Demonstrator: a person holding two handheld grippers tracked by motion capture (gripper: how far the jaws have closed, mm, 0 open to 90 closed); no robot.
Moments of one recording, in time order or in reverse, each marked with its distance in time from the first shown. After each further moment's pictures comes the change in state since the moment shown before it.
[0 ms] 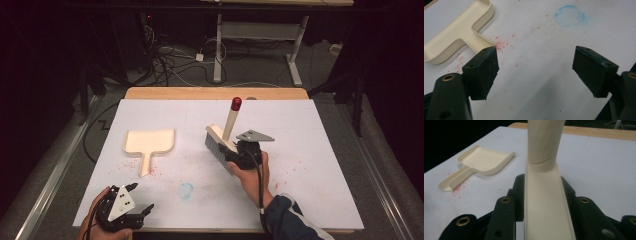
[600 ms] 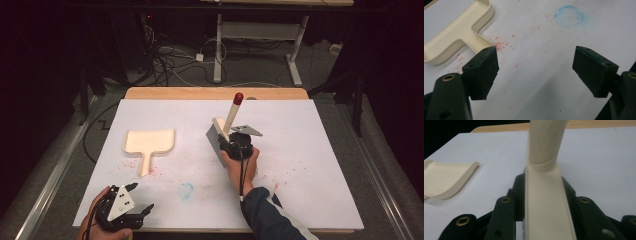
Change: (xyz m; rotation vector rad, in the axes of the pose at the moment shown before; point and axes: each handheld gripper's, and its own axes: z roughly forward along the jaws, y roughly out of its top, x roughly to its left) left arm 0.001 0.000 0.000 -0.002 -0.005 0.001; right arm -0.014 -0.005 0.049 -0.009 -0.213 0.149
